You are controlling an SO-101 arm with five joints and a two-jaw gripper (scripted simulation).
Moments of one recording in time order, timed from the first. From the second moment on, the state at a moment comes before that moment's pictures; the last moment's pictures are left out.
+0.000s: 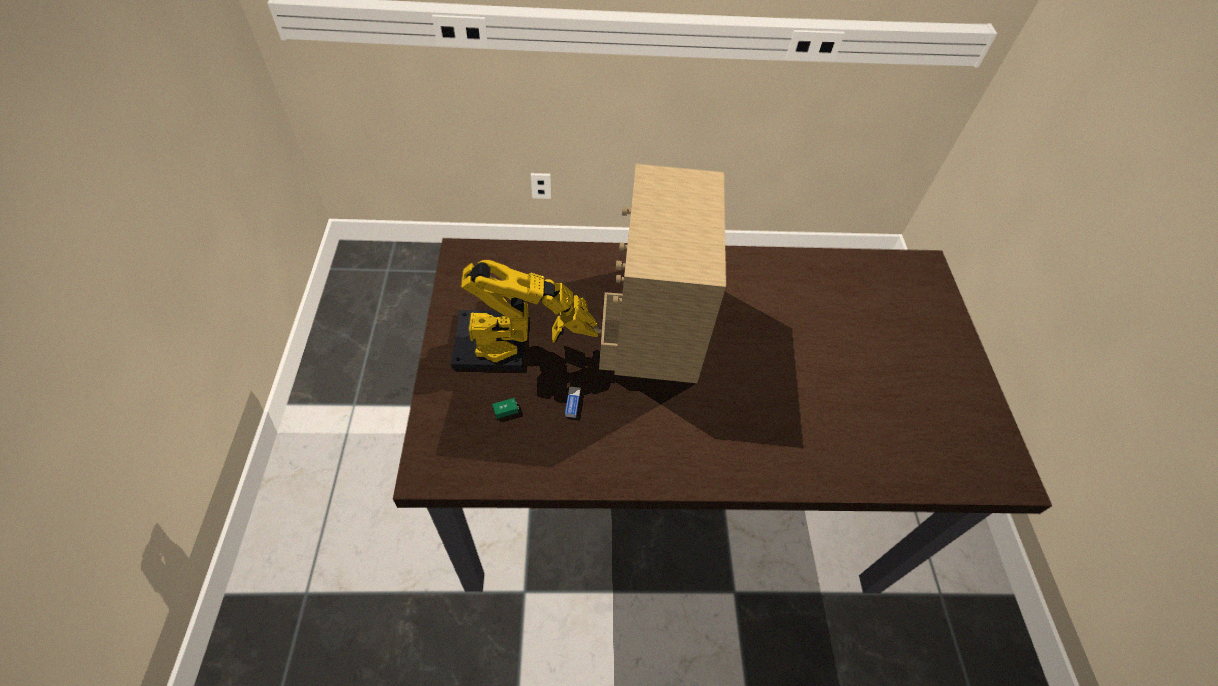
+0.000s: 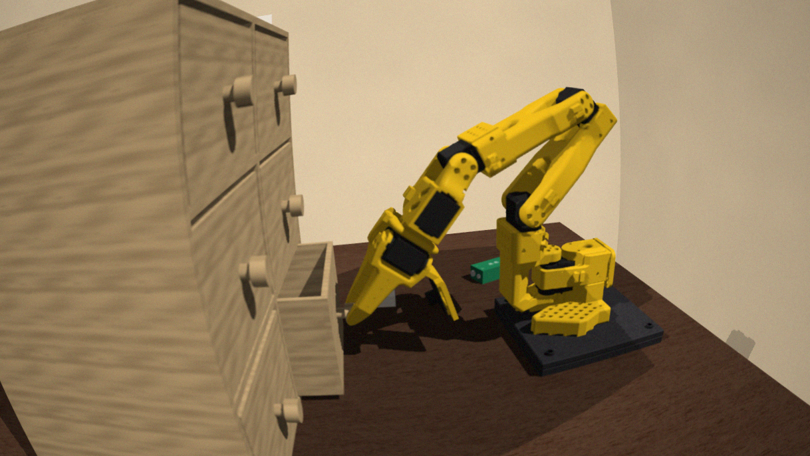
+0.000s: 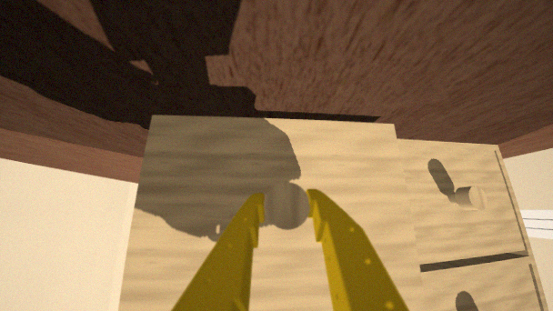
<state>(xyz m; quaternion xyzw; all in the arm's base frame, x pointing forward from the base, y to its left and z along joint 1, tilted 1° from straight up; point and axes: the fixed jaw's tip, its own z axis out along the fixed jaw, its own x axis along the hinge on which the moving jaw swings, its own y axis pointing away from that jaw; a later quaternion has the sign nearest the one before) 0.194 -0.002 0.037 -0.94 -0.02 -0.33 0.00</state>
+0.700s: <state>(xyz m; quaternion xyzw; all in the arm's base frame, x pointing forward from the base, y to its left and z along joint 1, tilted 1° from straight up) 0.190 -0.002 0.038 -0.94 -0.02 -0.33 0.00</state>
